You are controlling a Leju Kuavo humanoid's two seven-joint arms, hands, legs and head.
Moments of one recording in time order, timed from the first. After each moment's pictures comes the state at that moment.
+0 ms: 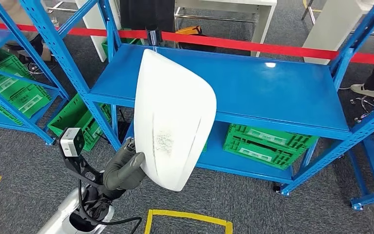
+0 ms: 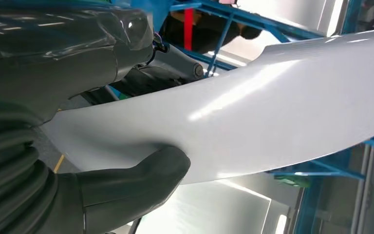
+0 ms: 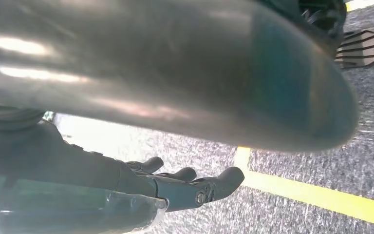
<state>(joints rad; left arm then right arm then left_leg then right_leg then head) -0.21 0.17 -0.66 -1.66 0.99 -0.45 -0.17 -0.04 -0.09 1.15 -0.21 -1.10 -0.13 0.11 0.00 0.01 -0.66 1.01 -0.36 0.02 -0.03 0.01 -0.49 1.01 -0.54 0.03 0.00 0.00</state>
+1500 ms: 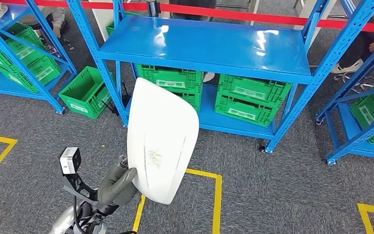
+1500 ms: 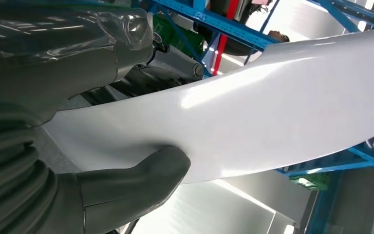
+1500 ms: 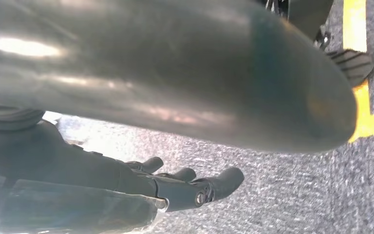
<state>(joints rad) -0.04 0.18 -0.57 -1.63 0.95 -0.52 -0.16 -0.03 -0.16 1.12 -0.22 -1.19 -0.14 0.10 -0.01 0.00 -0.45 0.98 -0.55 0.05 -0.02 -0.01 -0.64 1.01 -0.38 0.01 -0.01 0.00</state>
